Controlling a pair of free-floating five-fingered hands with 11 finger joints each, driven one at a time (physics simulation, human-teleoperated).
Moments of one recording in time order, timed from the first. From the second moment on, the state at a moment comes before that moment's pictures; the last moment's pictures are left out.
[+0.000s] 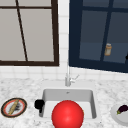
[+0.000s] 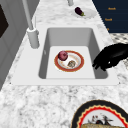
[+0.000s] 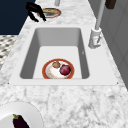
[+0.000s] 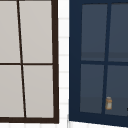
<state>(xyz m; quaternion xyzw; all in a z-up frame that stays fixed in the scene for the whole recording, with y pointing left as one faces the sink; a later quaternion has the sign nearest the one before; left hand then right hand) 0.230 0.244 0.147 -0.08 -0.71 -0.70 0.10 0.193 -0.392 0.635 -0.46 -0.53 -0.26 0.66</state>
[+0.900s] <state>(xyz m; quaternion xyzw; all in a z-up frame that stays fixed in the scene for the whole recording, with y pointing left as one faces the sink) 0.230 0.244 0.147 -0.08 -0.71 -0.70 0.10 0.054 -0.296 0.604 -0.52 -0.56 -0.37 0.53</state>
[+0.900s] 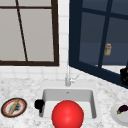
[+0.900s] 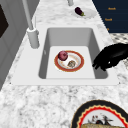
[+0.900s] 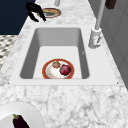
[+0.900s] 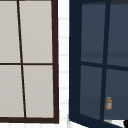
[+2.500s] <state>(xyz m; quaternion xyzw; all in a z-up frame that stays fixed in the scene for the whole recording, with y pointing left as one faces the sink) 0.230 0.244 0.147 -0.08 -0.71 -0.70 0.10 -0.089 0.028 0.558 -0.62 -0.59 -0.41 0.31</state>
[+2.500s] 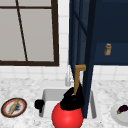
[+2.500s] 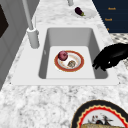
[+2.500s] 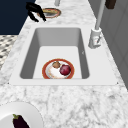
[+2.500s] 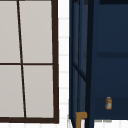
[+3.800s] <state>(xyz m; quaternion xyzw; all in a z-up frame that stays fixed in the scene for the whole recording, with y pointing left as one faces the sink) 0.230 0.244 0.147 -0.08 -0.71 -0.70 0.10 -0.134 0.241 0.490 -0.67 -0.59 -0.36 0.27</state>
